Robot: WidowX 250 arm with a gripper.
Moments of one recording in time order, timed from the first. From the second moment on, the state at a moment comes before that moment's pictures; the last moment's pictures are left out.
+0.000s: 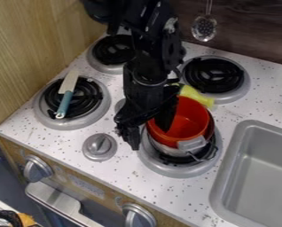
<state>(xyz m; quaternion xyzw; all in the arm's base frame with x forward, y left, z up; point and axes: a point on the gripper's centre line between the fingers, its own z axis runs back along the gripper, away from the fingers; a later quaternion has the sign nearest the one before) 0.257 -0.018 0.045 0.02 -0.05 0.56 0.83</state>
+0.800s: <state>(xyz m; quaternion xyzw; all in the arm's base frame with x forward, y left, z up) 0.259 -0.034 0.023 0.03 -0.07 0.65 0.75</state>
